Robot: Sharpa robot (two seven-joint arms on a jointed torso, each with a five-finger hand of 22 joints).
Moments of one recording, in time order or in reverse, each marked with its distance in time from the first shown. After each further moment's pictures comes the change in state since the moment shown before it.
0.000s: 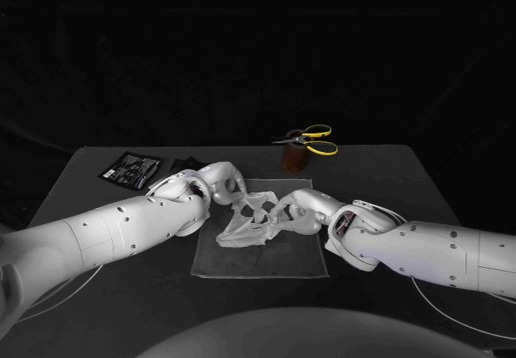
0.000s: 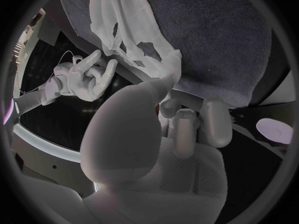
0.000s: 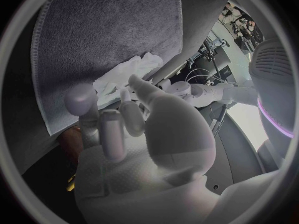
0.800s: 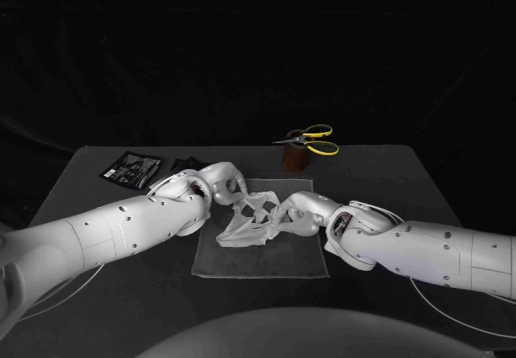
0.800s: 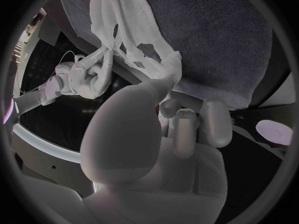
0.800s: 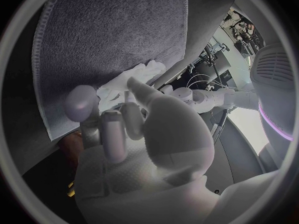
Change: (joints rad) left arm 0.000 0.003 0.000 -0.004 0.000 0.011 -0.001; left_hand 0.000 0.000 0.007 -0.001 0.000 -0.007 0.000 0.000 0.001 0.000 0.000 -0.001 -0.003 0.000 0.000 -0.001 0.000 0.000 0.000 0.000 0.000 0.001; right arm -0.006 0.023 -0.001 -0.036 -0.027 0.030 -0.005; right_hand 0.030 0.075 0.014 0.014 0.000 0.170 -0.069 0.073 0.024 0.040 -0.047 0.043 0.043 -0.001 -0.032 0.005 0.001 -0.001 0.024 -0.017 0.065 0.000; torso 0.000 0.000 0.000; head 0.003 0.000
